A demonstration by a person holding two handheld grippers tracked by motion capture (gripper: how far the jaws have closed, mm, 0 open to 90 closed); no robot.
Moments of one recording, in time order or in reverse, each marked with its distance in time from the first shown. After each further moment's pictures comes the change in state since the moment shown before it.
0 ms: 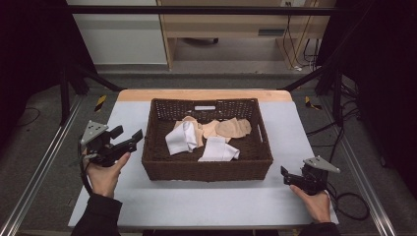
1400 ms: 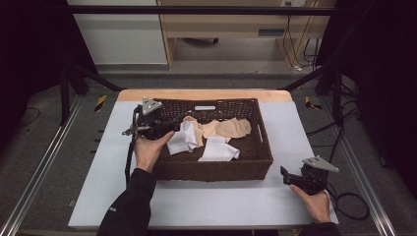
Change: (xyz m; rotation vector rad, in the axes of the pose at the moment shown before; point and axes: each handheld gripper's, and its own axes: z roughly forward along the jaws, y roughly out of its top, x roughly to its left) left arm -0.065 0.026 0.107 0.086 -0.027 0.129; right arm 0.000 0.000 0.002 0.010 -0.001 -0.006
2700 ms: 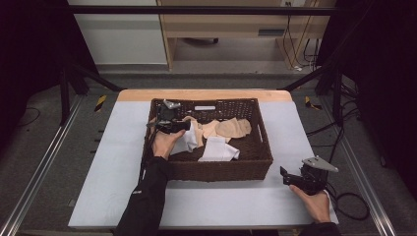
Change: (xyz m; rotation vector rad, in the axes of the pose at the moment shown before) left arm 0.003 -0.027 0.085 0.261 0.064 0.025; right arm 0.001 -0.001 0.001 0.006 0.008 0.001
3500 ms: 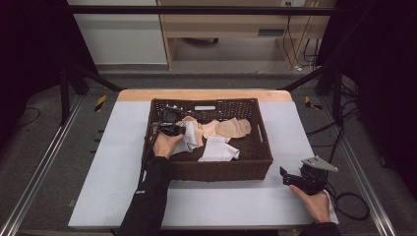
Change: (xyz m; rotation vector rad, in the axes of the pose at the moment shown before) left arm -0.002 -0.007 0.010 0.207 -0.011 -0.058; right arm 0.000 0.000 0.001 0.004 0.002 -0.005
